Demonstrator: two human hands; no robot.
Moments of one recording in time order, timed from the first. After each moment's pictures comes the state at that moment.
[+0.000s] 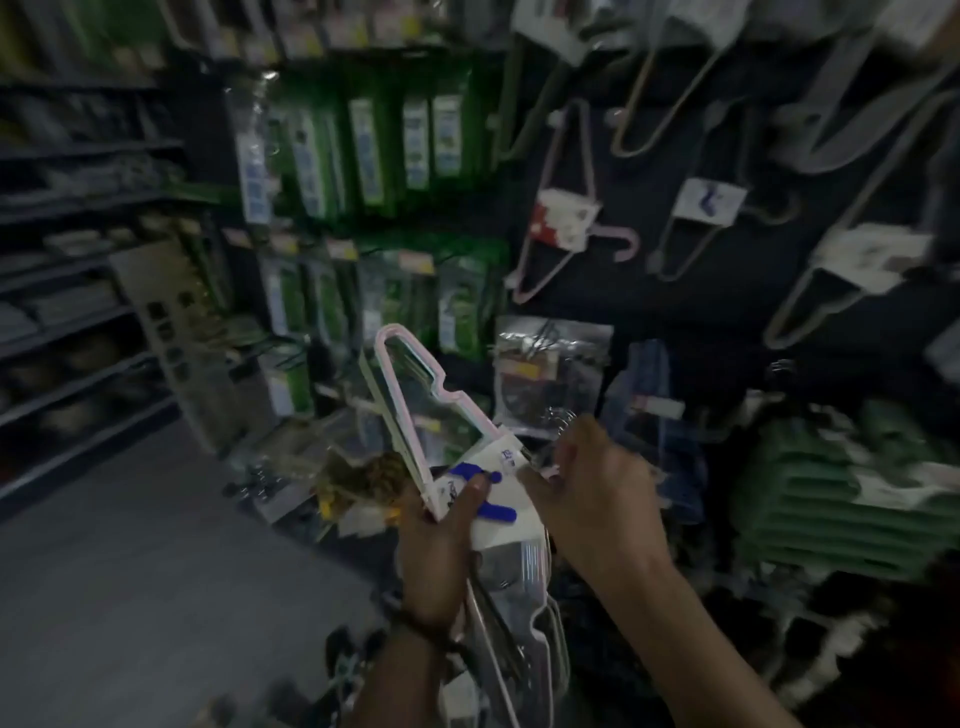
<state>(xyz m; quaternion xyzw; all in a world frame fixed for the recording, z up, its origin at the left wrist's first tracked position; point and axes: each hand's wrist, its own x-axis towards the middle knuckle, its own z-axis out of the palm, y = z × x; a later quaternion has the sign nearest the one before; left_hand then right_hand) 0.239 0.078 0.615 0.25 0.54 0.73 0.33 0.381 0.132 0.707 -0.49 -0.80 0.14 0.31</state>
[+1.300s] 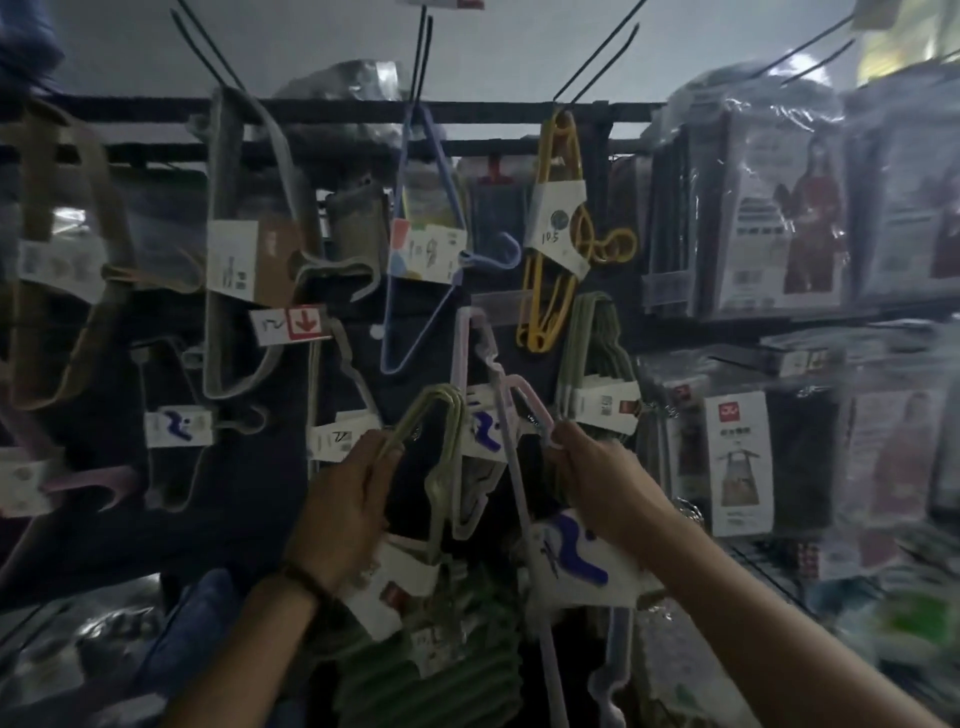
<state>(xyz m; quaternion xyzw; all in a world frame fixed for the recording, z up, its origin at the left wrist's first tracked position) 0.686 0.381 0.824 0.74 0.40 0.51 0.13 0.983 0.351 0.834 -0.64 -0.70 -0.01 0.30</state>
